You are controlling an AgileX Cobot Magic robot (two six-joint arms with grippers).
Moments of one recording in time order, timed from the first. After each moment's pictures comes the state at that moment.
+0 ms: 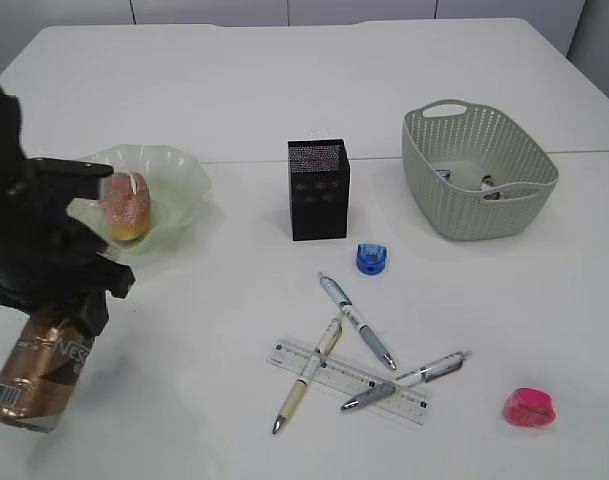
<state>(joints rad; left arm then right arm) -0.35 1.75 -1.07 0.04 0.85 -0.24 0.10 0.98 -0.99 -0.15 1.25 0.17</state>
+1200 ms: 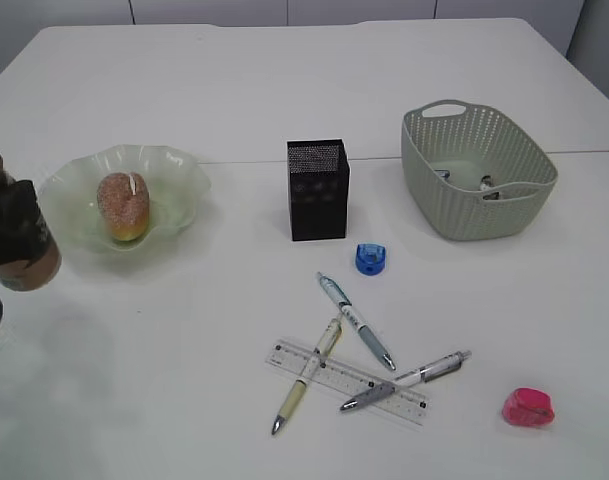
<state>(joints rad) -0.21 1.57 -0.34 -0.18 -1.03 0.03 0.10 0.78 -0.99 -0.26 1.26 0.15</state>
